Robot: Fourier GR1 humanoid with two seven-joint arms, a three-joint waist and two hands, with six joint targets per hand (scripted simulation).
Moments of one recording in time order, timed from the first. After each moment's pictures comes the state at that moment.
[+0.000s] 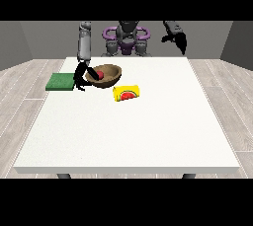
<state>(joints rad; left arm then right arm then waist) -0.42 0.12 -0.04 -1.34 -0.08 0.03 -0.20 -0.50 -0.26 -0.23 -0.58 0.05 -0.40 -0.33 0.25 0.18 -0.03</state>
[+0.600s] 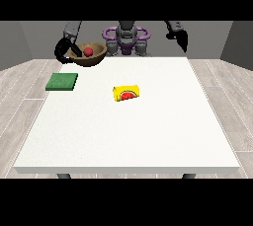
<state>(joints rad) -0.29 0.18 0.09 -1.15 -0.02 0.01 -0.25 -0.59 -0.33 -0.12 -0.65 0.12 -0.29 0.19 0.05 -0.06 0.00</state>
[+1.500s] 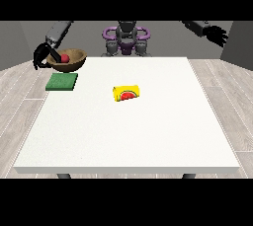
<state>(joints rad) -0.35 0.48 0.38 -1.12 0.21 -0.24 -0.33 -0.52 -0.55 -0.28 -0.71 0.03 -0.15 0.03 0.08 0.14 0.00</state>
